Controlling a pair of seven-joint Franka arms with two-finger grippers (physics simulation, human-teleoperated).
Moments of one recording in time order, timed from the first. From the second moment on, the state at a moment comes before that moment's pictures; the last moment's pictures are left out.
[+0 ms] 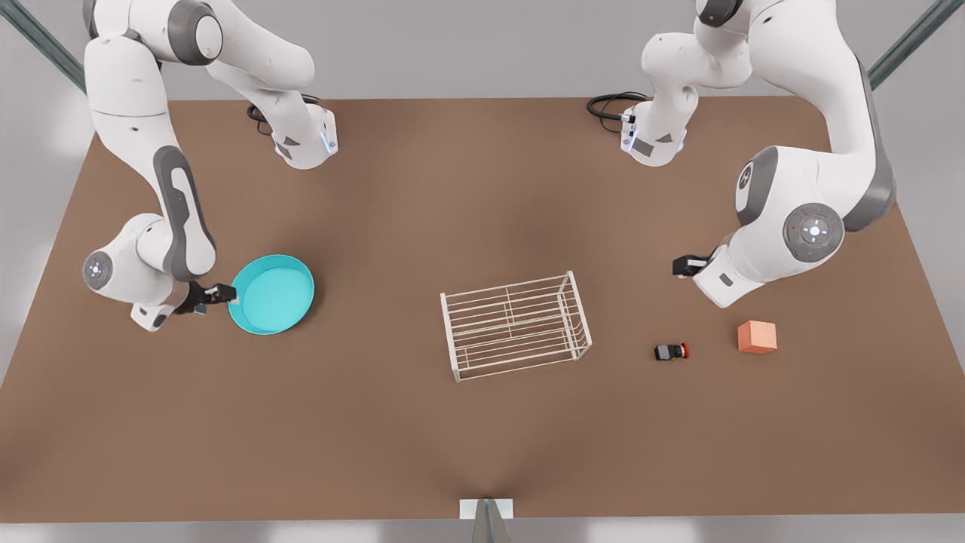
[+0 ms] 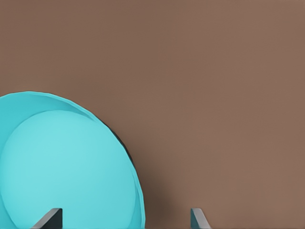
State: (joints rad) left arm -0.19 0.26 -0.01 -1.47 0.02 1.49 -0.10; right arm -0.15 0.36 -0.11 -2.13 0.24 2.32 -0.66
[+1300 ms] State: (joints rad) left arm -0.20 0.37 0.03 -1.47 0.04 1.56 -0.16; right arm -0.15 0.40 -0.10 -2.07 0.39 2.28 -0.91
